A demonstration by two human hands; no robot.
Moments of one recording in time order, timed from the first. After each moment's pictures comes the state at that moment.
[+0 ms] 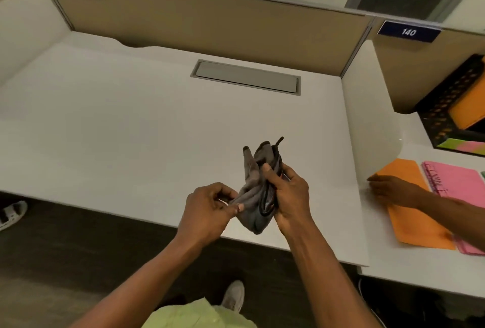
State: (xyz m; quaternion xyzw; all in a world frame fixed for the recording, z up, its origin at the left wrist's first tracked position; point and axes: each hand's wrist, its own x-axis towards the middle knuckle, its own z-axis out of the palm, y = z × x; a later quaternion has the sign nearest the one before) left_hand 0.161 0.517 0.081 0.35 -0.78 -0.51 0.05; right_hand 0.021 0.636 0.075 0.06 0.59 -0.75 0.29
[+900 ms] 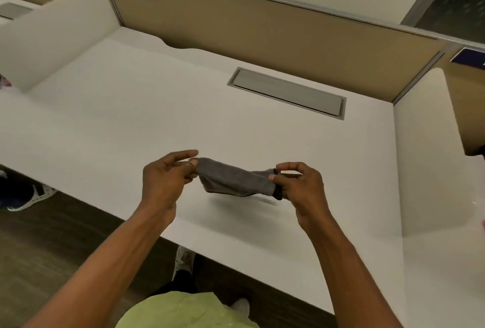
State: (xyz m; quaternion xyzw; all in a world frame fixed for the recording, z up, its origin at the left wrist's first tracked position) left_hand 0.144 0.368 0.087 0.50 -0.52 -0.63 0.29; right_hand -0.052 0.546 0.077 -0.06 0.75 -0.58 0.31
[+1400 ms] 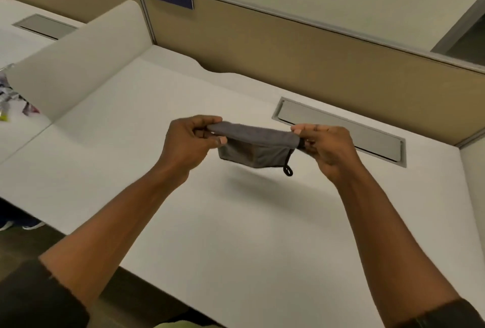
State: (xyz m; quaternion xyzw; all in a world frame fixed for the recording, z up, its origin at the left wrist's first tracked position) left_hand 0.103 0.106 0.123 0.39 -0.68 -0.56 0.27; right_hand -0.131 0.276 0.127 -0.11 0.69 -0.63 0.33
